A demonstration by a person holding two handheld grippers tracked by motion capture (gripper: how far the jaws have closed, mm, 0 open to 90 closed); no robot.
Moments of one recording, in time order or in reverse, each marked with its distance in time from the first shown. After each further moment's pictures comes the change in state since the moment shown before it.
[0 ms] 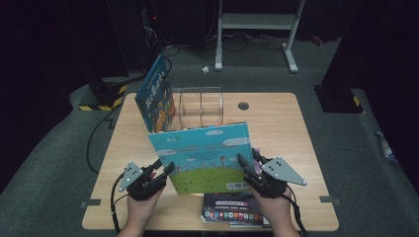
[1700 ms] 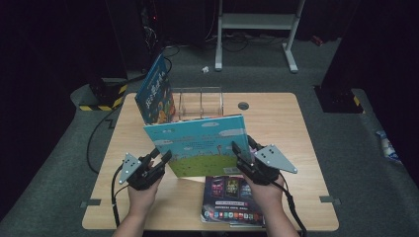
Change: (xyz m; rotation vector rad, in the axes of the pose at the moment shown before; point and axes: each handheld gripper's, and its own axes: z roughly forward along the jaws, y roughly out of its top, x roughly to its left) left arm 0.016 0.009 0.019 -0.098 0.041 0.036; right arm 0.000 0.018 0.028 -0.049 -0.038 -0.015
